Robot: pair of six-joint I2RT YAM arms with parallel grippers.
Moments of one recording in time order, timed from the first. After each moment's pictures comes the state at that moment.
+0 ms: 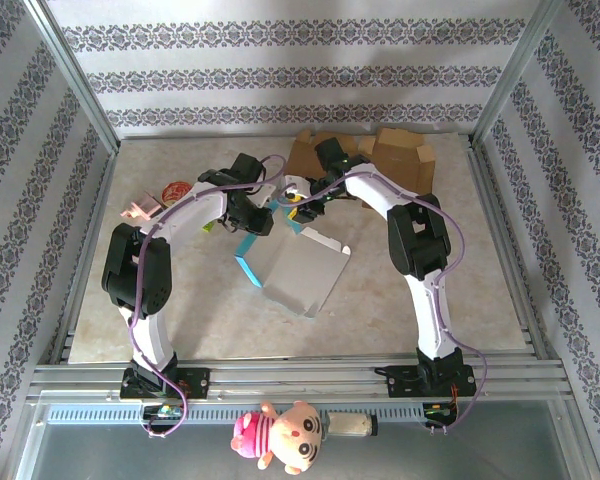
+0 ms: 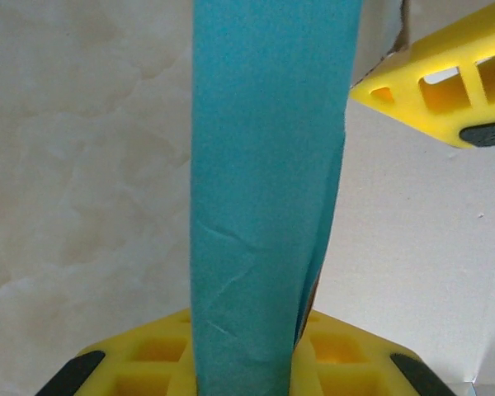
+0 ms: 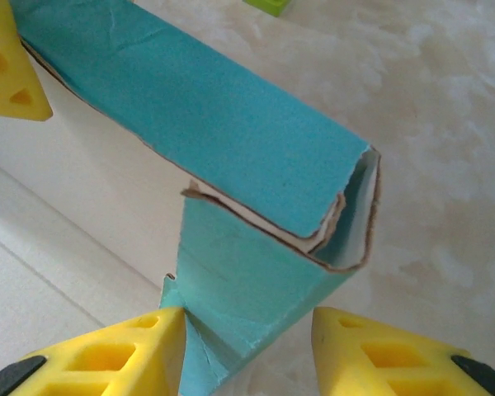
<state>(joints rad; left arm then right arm) -0.40 1.86 1.50 -0.88 0.21 -0.04 0.42 2.27 1.86 -0.72 -0.74 -1.07</state>
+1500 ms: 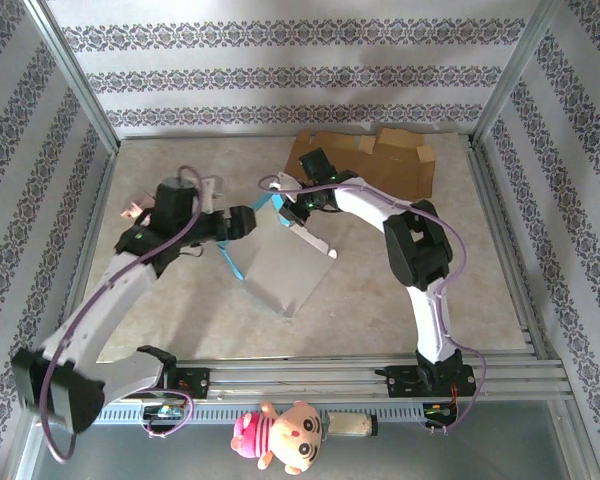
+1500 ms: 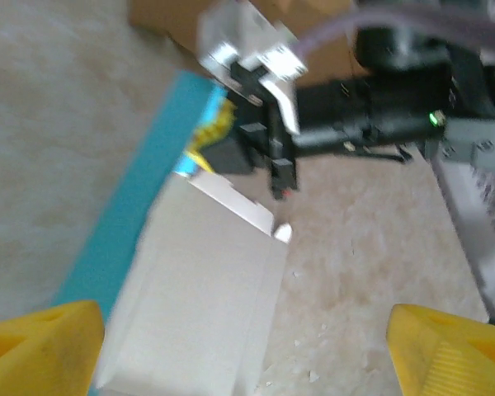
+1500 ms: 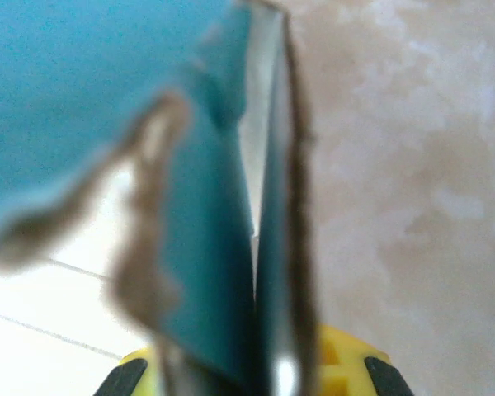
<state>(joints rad) -0.27 1.06 0.99 -0.55 0.33 -0.52 0.52 2.13 1.68 -0.53 -0.47 -0.53</state>
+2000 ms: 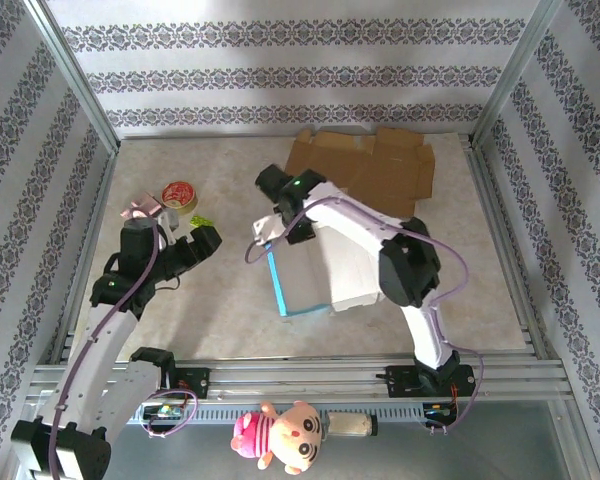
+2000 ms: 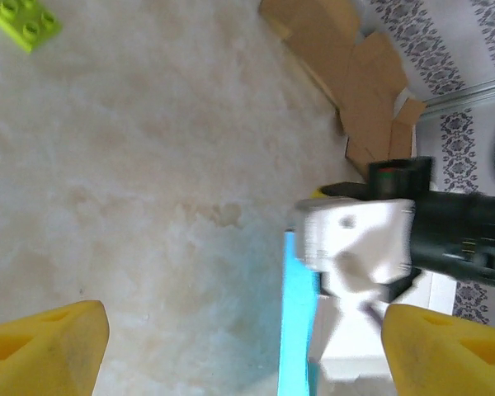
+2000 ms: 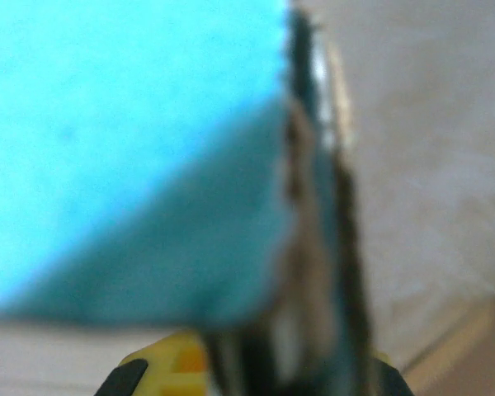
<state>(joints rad) -0.10 0.79 0.69 -0.56 0.39 -0.76 0.78 2.20 1.91 -1.12 0.17 -1.21</state>
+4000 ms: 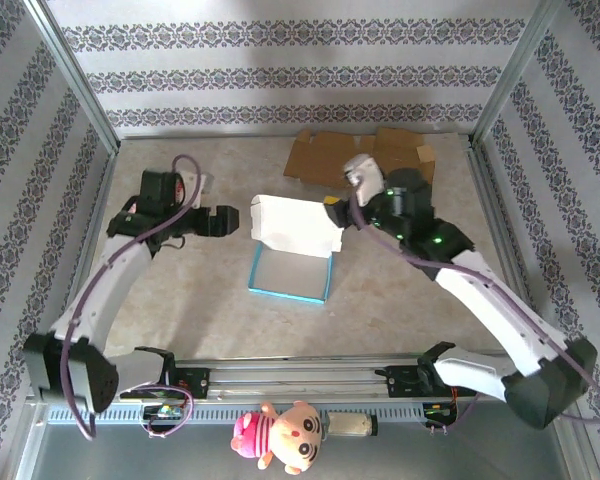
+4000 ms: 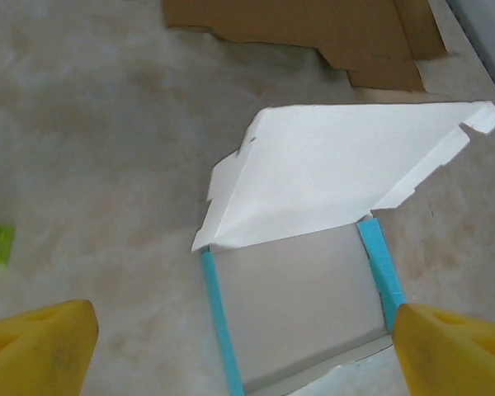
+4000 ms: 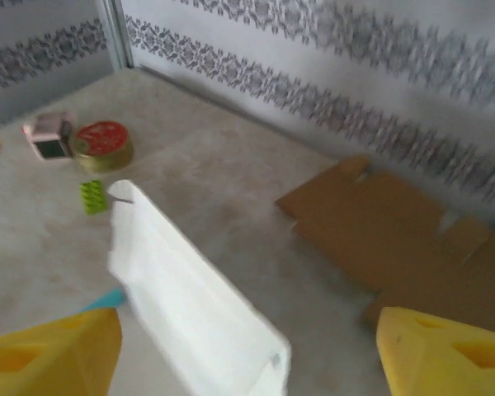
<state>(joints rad) -0.15 1.31 1.17 -0.67 0.46 -0.04 0.48 1.13 1.09 -0.37 -0.15 -0.01</state>
